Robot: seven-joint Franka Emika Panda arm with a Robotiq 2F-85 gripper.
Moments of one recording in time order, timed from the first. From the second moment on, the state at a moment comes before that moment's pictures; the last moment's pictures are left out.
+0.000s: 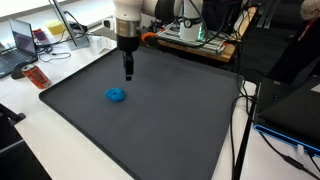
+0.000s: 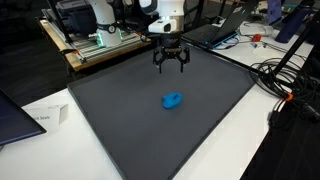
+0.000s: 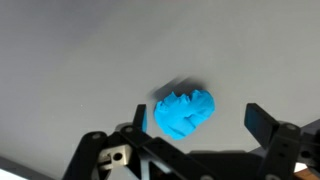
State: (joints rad) arm 0.41 0.36 -0.40 -2.20 -0.04 2.76 0.78
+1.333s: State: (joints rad) arm 0.26 0.71 -0.21 -1.46 -0.22 1.97 1.26
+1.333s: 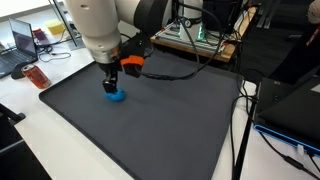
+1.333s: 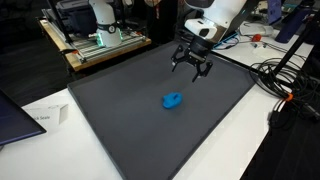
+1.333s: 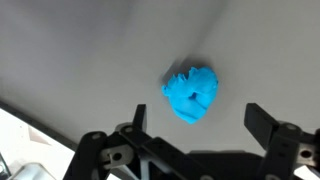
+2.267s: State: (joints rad) arm 0.17 1.11 -0.19 -0.82 -0.18 1.44 1.50
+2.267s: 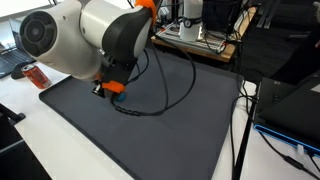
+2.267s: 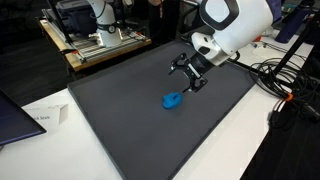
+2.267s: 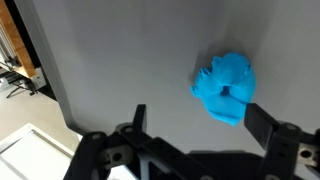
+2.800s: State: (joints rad) arm 0.15 1.24 -0.18 -0.62 -0.15 1.32 1.57
